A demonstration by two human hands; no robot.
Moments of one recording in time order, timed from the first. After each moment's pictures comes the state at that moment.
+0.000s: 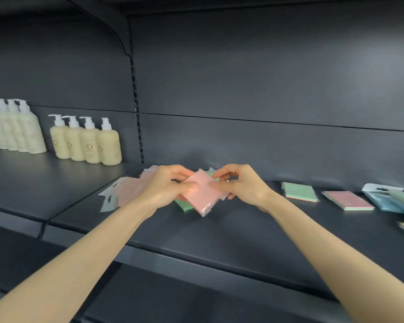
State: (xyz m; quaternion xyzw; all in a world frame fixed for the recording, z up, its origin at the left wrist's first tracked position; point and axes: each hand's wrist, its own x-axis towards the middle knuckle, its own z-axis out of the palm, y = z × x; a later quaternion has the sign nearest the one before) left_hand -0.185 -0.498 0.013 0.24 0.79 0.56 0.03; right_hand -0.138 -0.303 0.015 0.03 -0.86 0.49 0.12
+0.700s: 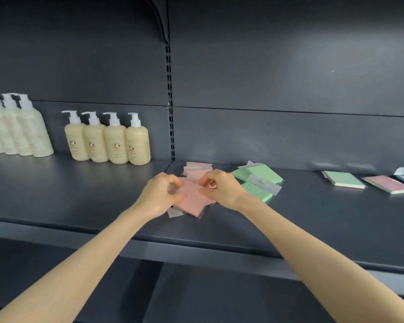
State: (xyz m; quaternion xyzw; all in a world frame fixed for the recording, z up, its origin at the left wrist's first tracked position) left_hand -0.308 -0.669 -0.022 0.30 0.89 0.34 -0.02; right_hand -0.251 -0.492 -0.020 -0.03 -0.95 0.28 0.14
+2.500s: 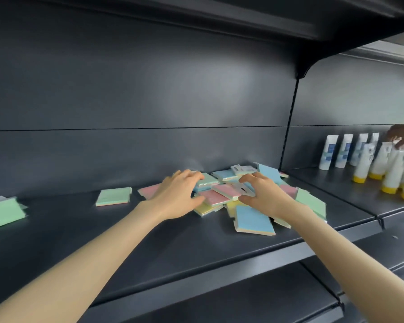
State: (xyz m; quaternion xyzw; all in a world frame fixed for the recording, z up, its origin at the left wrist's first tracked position) left_hand -0.001 -0.160 0.026 0.61 0.77 0.17 -0.10; right_hand 0.172 -0.020 0.026 -0.33 -0.93 0.09 0.16
